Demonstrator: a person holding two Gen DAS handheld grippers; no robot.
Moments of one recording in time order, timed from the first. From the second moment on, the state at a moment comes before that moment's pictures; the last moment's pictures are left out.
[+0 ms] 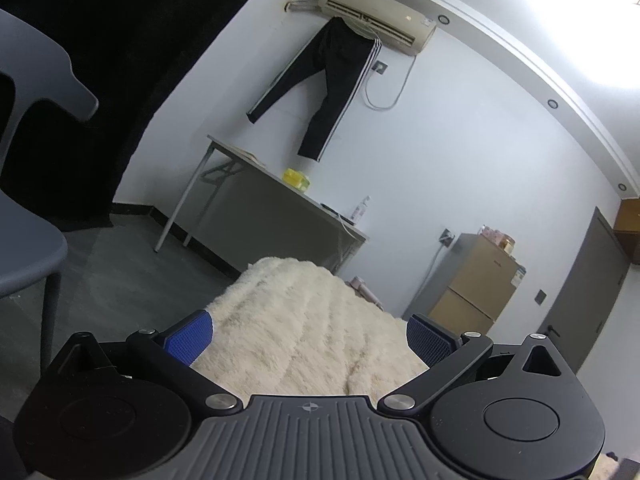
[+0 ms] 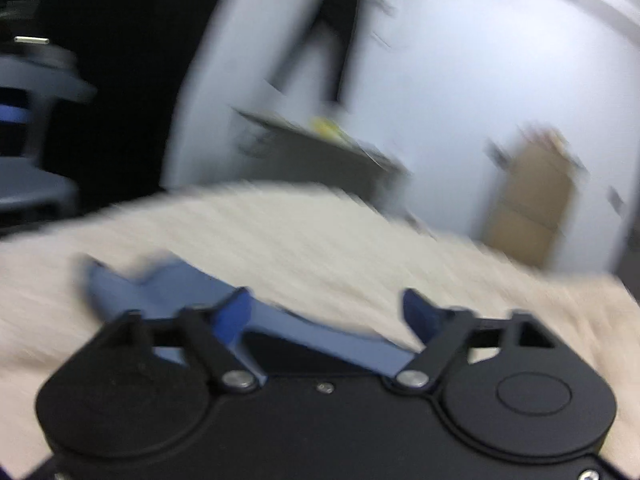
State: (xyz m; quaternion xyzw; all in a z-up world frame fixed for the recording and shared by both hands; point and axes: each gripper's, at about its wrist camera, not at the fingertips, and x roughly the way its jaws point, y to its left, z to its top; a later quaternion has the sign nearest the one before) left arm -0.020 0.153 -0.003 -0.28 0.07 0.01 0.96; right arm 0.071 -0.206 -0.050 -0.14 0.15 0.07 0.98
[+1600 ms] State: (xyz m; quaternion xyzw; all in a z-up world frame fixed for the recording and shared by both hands) left arm -0.005 0.137 -0.008 -0.25 0.12 -0.08 0.96; right arm 0.091 -0.282 -0.092 -0.06 0.29 -0.19 0.93
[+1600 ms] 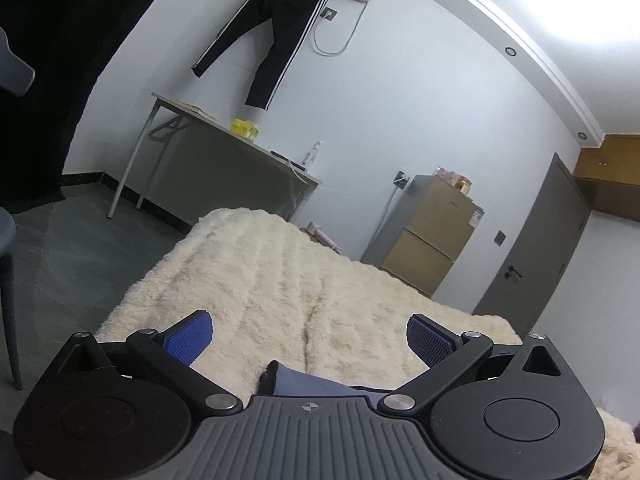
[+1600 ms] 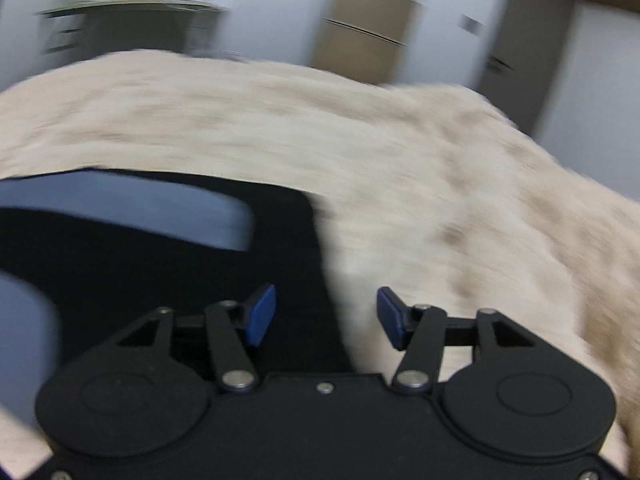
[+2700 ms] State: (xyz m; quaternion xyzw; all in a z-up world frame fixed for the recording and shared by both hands) left arm -0.011 0.142 -0.008 -0.27 0.14 -0.09 0.95; right arm 0.059 -0.318 -0.132 0.45 0.21 -0.12 0.86
